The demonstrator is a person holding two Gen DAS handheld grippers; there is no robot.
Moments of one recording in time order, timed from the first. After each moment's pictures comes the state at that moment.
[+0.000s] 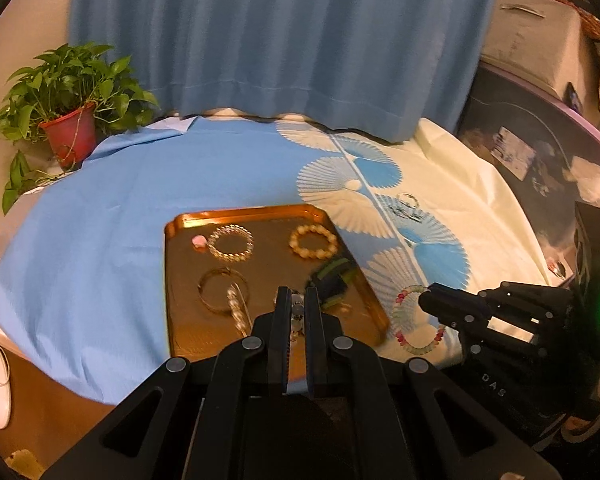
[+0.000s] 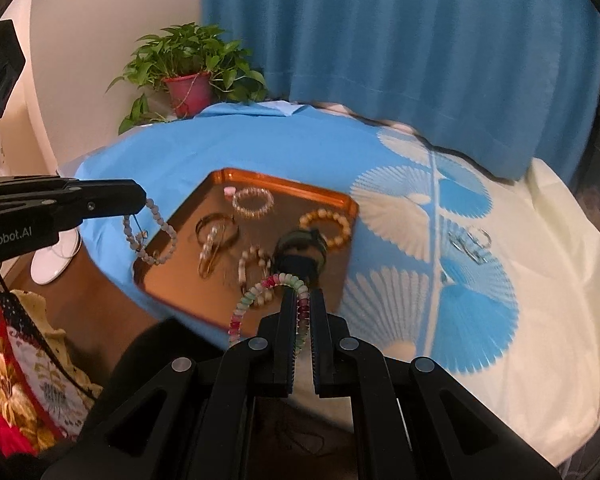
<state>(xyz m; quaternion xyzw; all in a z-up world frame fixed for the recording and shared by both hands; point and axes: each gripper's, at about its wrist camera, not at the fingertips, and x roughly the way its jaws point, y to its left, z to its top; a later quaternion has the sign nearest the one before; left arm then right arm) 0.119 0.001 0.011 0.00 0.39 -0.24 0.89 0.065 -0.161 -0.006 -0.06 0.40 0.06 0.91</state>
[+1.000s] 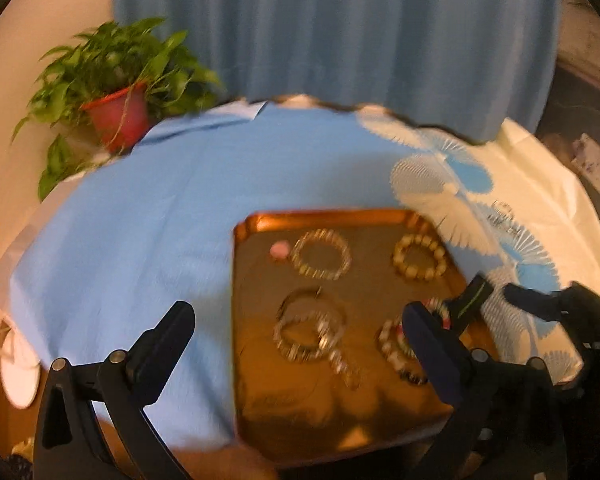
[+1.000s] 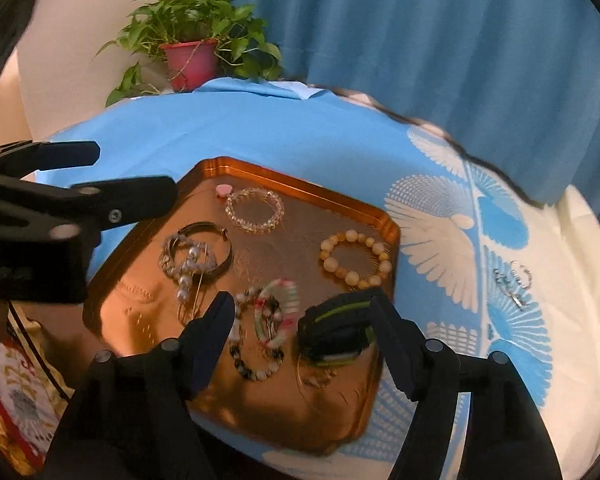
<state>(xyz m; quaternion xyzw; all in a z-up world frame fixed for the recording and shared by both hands) 0.180 0.022 -0.041 0.02 0.41 -0.12 0.90 0.147 -0.122 -0.062 -0.11 0.41 0.06 0.90</state>
